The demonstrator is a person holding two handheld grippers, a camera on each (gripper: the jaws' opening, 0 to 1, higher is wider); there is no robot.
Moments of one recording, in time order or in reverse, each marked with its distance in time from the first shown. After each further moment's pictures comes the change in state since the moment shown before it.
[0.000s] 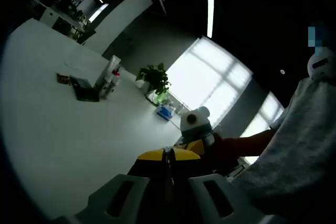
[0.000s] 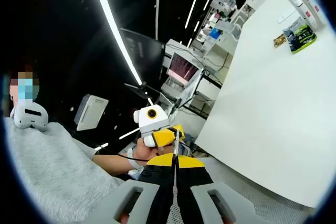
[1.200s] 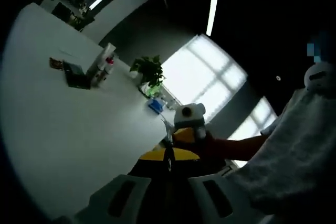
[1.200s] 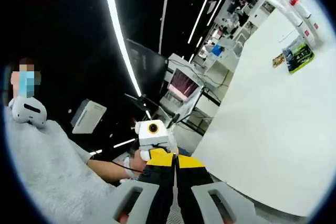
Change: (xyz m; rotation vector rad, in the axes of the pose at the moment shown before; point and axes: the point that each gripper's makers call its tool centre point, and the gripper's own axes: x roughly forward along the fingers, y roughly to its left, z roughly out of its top) left arm 0.008 -0.011 -0.010 -0.115 0.054 -0.065; right arm -0.009 0.000 0.021 -0.125 -0.126 -0.040
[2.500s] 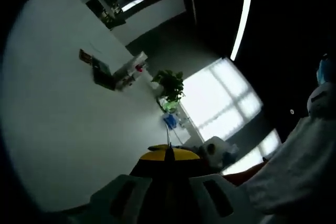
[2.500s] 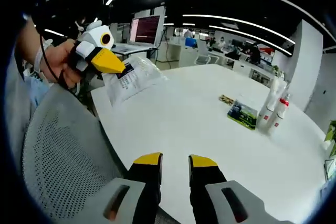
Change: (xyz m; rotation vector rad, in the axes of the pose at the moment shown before) left arm -0.012 0.036 0.020 -0.202 -0.148 0.113; right arm -0.029 -0.106 -0.016 -0.808 0.320 -0.755
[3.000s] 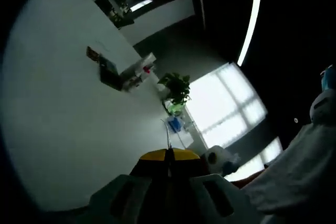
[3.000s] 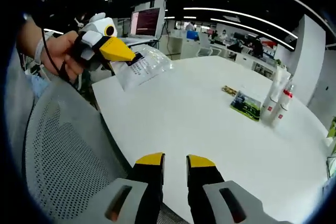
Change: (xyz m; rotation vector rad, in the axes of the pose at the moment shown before) left arm 0.010 0.017 0.015 -0.066 -0.033 0.050; right arm 0.002 0.004 -0.012 0.011 0.040 0.031
